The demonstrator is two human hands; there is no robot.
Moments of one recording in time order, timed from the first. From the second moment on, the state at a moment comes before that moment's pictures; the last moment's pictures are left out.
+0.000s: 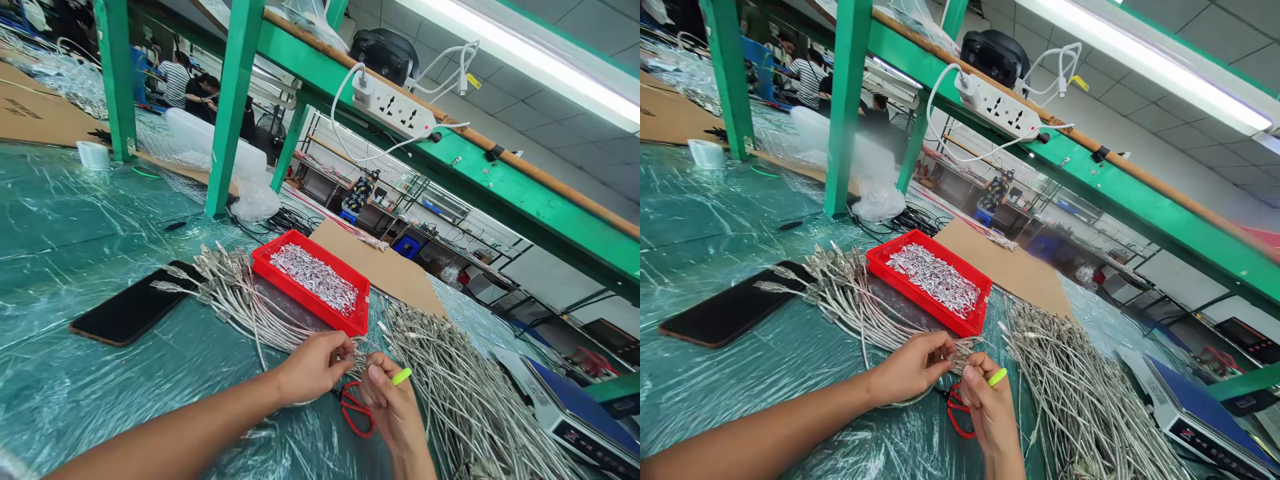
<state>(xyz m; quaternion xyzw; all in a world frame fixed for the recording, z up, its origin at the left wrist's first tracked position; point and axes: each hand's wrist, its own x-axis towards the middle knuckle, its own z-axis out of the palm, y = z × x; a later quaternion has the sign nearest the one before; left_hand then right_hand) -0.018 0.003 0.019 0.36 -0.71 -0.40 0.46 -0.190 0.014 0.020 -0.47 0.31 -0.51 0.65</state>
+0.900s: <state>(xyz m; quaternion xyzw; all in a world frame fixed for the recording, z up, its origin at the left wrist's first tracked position) -0.018 -0.001 0.029 0.34 -0.56 -0.60 0.46 -0.180 0.021 0.018 -0.49 0.28 -0.51 0.65</state>
